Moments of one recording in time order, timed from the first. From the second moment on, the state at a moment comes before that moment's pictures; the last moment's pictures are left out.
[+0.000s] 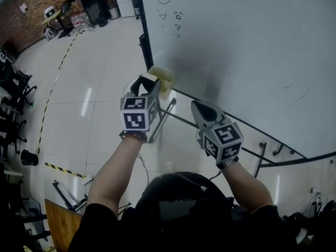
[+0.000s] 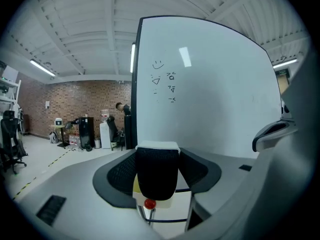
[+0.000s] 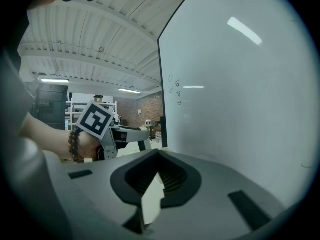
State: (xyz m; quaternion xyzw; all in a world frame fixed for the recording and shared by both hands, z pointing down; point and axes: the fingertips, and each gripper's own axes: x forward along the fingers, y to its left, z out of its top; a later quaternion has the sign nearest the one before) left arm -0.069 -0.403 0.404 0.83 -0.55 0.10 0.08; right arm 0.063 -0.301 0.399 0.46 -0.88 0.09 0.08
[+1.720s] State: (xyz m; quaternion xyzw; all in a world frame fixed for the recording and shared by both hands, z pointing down) left arm -0.057 -0.391 0.450 0.83 -0.54 0.12 0.10; right arm 0.062 -0.292 0.410 0.45 -0.88 0.10 0.10
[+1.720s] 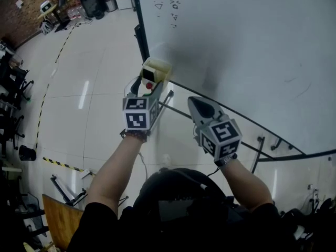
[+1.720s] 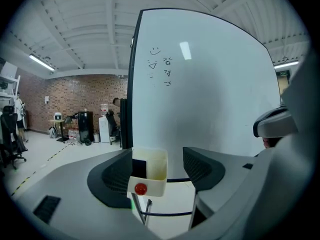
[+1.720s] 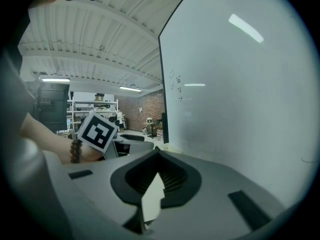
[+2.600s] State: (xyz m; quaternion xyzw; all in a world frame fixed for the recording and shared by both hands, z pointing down) left arm -0.015 -0.221 0.411 0.82 -0.56 0.10 0.08; right arm 0.100 -0.146 0.382 0.41 -0.91 0.07 0.08
